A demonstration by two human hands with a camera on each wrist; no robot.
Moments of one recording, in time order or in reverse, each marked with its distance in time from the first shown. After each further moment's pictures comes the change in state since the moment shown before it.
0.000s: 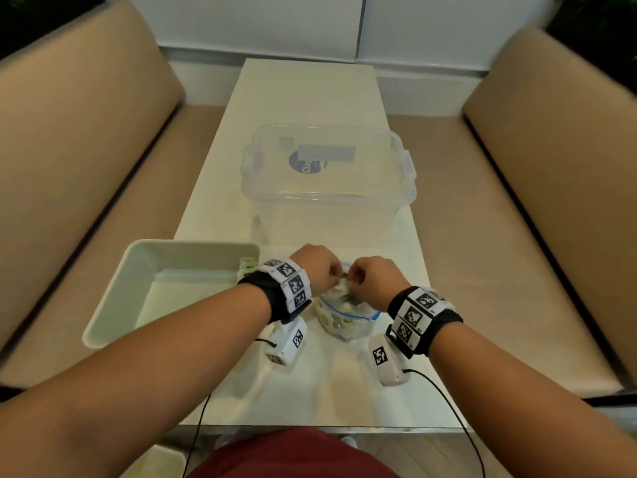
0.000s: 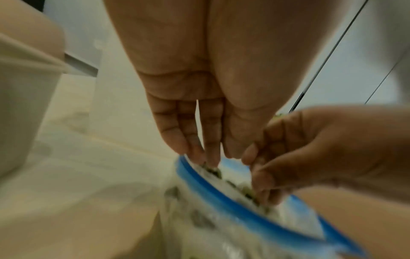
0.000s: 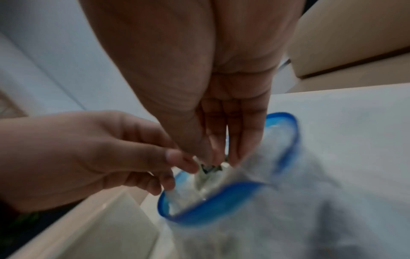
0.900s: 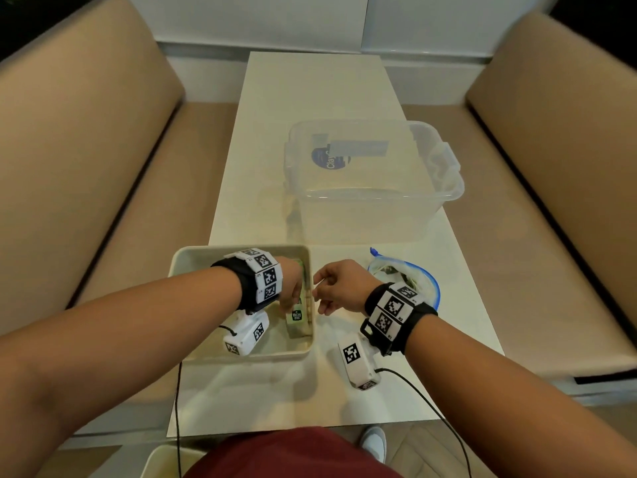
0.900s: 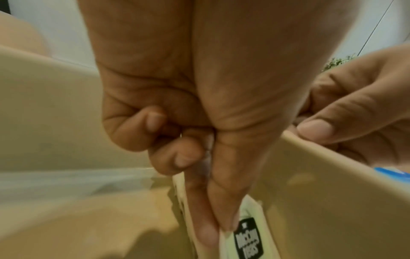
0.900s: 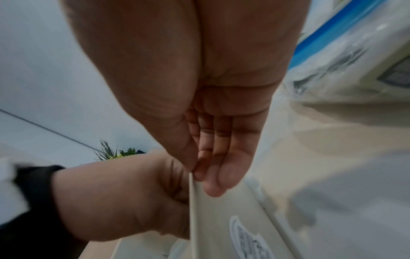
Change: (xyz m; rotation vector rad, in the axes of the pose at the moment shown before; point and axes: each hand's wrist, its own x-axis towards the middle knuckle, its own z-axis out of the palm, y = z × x) left_hand -0.028 -0.137 -0.022 0.371 -0.482 -0.076; right_hand 0.014 -0.122 0.078 0.603 -0.271 0.045
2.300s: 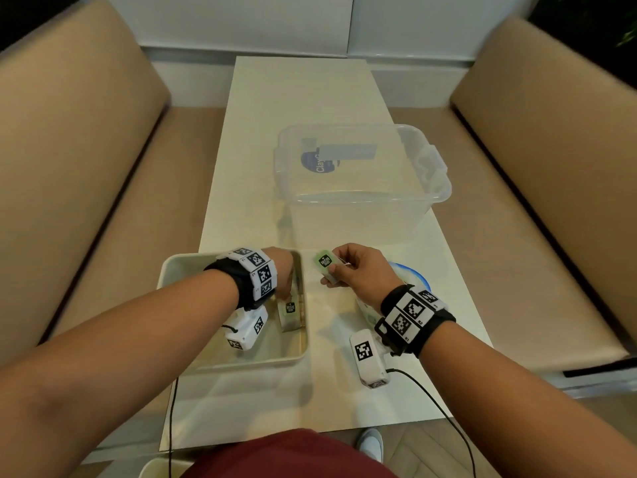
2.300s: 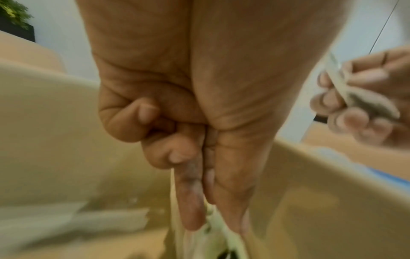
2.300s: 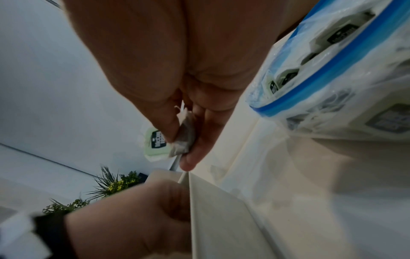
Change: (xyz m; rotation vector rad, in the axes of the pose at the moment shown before) left_hand 0.003 -0.010 -0.010 -0.045 0.207 -0.057; right_hand -0.005 0.013 -0.028 0.303 0.262 -0.236
